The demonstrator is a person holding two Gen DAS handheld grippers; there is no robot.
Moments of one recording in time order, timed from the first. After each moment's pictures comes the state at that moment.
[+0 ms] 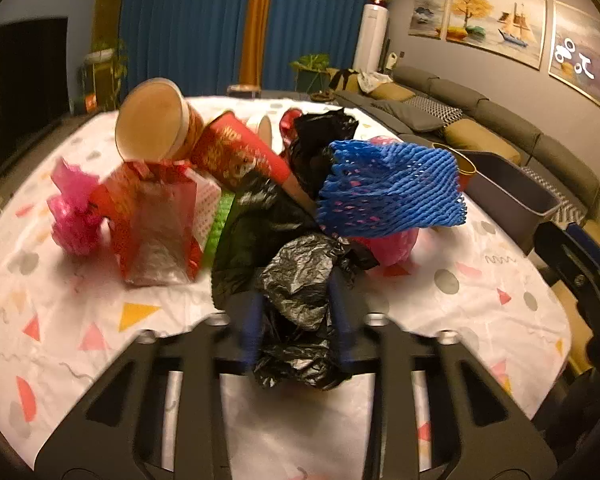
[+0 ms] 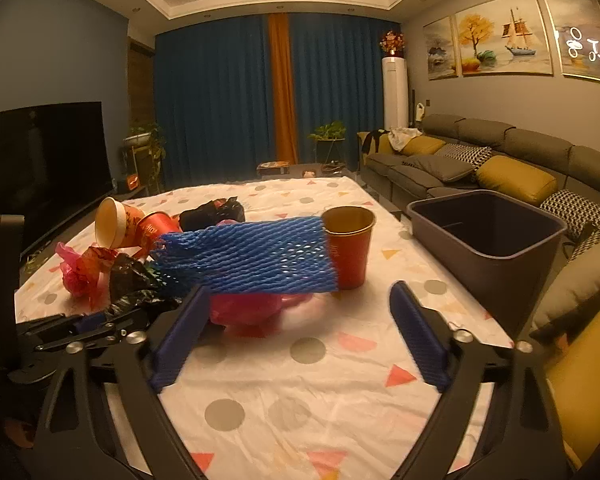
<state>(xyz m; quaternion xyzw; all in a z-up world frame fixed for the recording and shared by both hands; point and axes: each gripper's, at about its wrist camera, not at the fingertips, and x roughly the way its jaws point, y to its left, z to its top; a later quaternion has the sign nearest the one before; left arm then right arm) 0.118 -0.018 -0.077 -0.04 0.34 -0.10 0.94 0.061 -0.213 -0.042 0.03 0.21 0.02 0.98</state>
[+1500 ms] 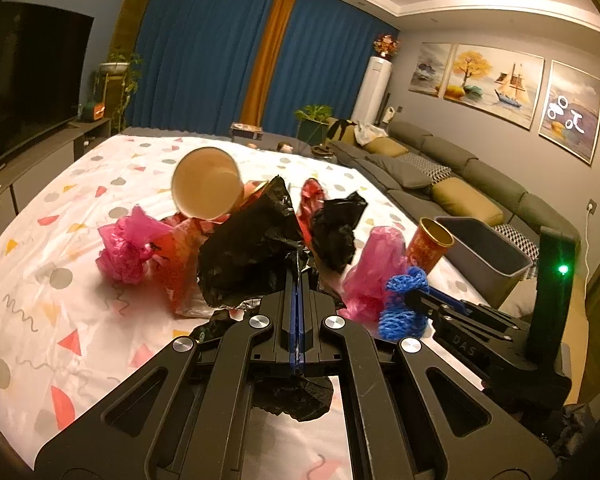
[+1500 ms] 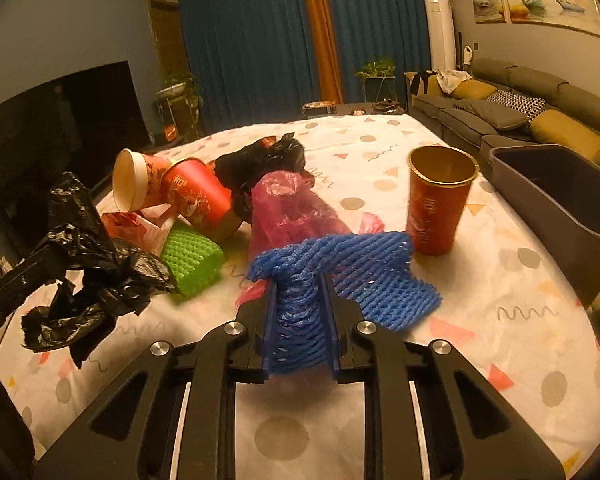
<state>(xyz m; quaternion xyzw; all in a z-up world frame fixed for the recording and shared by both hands) 0.086 0.032 -0.035 -0.11 0.26 -0.11 0.95 0.116 -0.184 -0.072 0.05 0.31 0.11 0.94</state>
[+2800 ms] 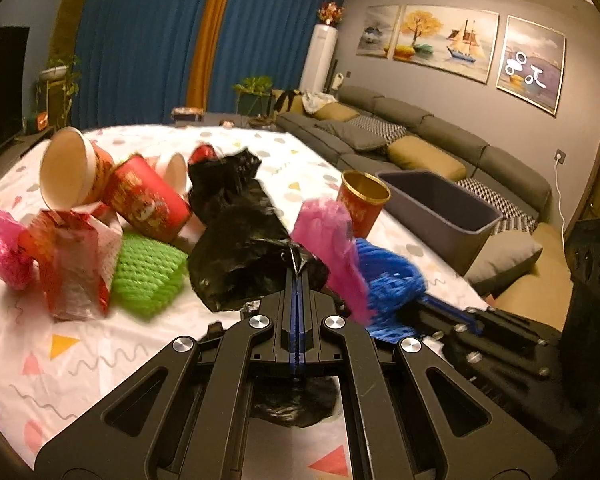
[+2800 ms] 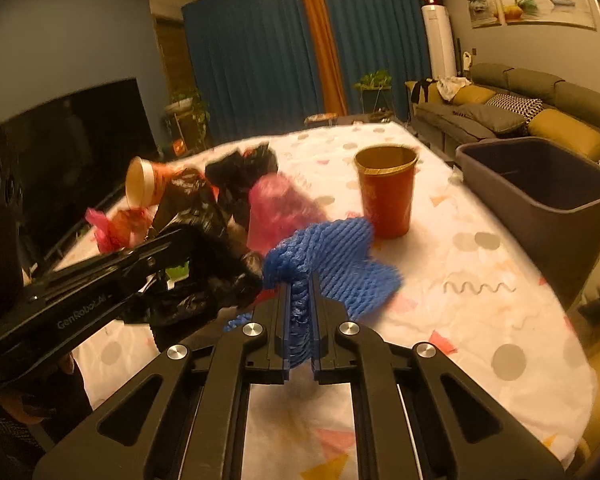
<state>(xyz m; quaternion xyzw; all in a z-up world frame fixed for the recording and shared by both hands) 0.112 -0.059 -0.057 -0.06 0.28 -0.20 0.94 0.071 -0.234 -0.059 0.07 0.29 0.13 0.95</state>
